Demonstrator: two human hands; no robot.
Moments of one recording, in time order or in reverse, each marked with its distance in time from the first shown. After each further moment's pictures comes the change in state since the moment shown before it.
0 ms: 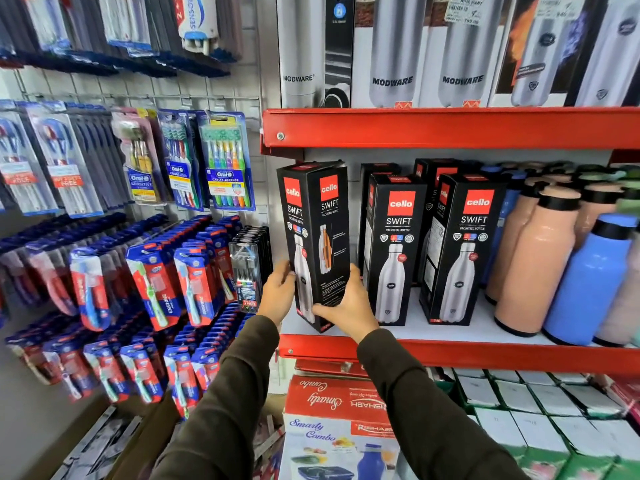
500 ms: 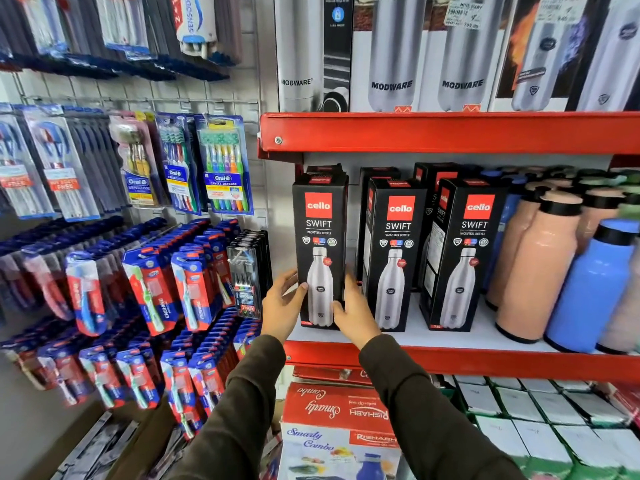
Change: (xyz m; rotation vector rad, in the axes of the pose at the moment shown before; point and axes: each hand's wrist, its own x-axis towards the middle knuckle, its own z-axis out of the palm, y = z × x) left_hand -0.013 -0.015 0.008 -0.036 0.030 0.047; right_hand 0.009 0.015 -0.002 -0.157 -0.109 0.008
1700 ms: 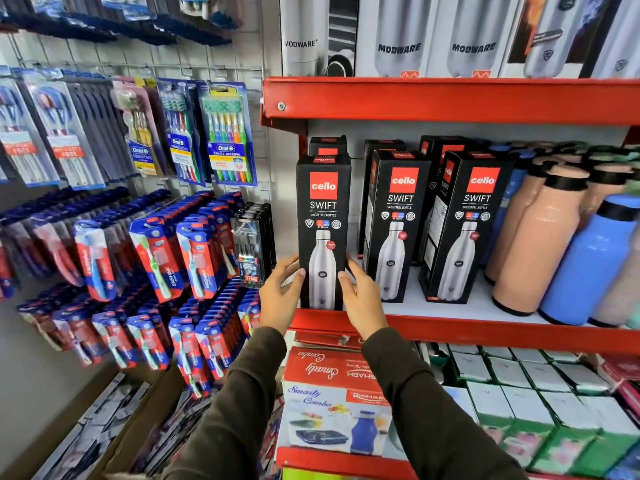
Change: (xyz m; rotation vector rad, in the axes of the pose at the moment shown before) left_hand -0.050 0.007 0.000 -0.029 0.096 -0.020; right_hand -0.037 0.010 0.002 0.192 0.139 -0.021
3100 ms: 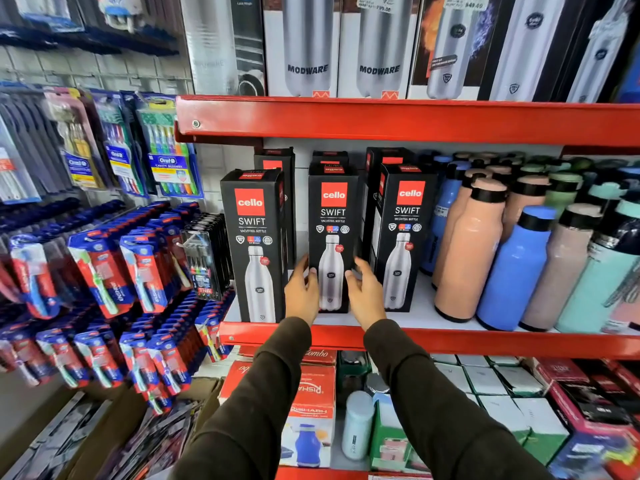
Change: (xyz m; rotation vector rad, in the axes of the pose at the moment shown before) left_hand 0.002 0.023 0.154 0.127 -0.023 -0.074; right_hand 0.030 0.042 -0.112 0.056 0.111 0.138
